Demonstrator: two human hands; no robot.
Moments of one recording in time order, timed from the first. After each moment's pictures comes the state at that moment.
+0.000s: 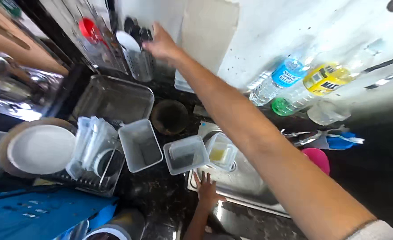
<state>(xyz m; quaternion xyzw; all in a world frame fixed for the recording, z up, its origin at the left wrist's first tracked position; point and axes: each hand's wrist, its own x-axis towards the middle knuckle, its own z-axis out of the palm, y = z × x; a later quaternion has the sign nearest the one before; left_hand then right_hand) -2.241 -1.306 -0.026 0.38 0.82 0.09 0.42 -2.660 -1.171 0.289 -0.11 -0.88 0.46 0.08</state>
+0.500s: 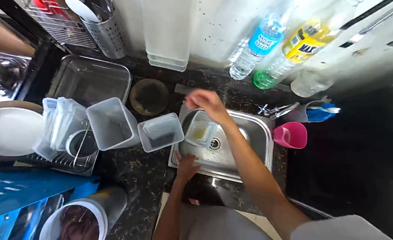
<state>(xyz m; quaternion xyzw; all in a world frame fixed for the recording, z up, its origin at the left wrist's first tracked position) -2.241 -1.314 -0.025 0.36 0.85 0.24 0.32 -2.334 -1.087 0.164 -0.04 -0.77 0.63 0.09</state>
